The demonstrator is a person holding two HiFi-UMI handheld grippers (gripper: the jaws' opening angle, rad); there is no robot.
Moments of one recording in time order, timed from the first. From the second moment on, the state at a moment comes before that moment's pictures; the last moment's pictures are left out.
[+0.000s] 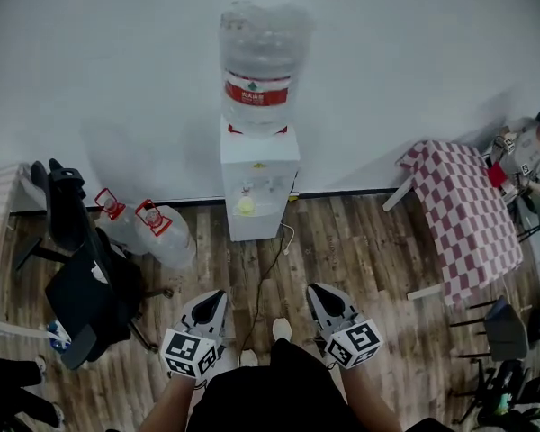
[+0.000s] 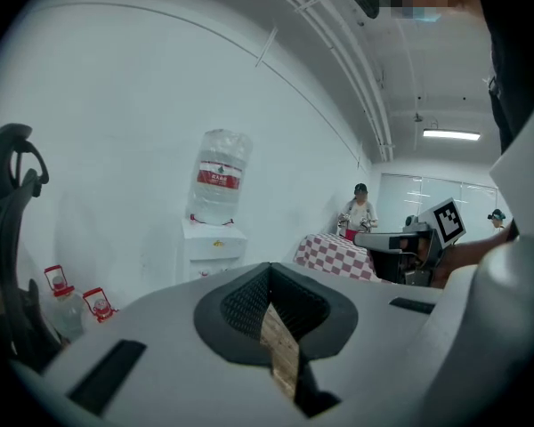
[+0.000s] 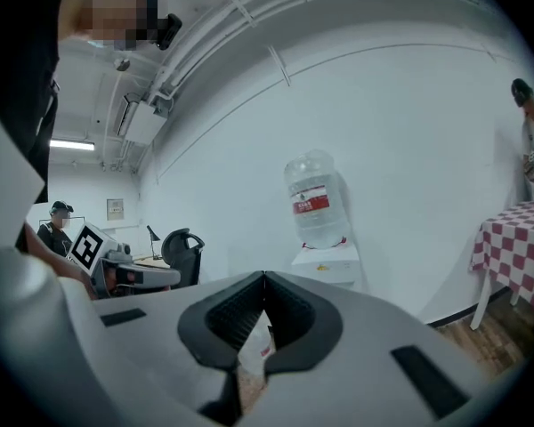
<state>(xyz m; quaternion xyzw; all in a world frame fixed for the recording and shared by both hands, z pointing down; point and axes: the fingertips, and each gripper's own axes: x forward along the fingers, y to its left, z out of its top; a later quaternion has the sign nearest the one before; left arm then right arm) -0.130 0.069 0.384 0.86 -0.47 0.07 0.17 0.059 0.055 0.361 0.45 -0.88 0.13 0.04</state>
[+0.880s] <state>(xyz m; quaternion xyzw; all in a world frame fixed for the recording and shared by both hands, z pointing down) -0.072 0.088 0.346 0.85 -0.50 0.05 0.15 0.121 0.087 0.349 0.41 -0.90 0.12 0.06</state>
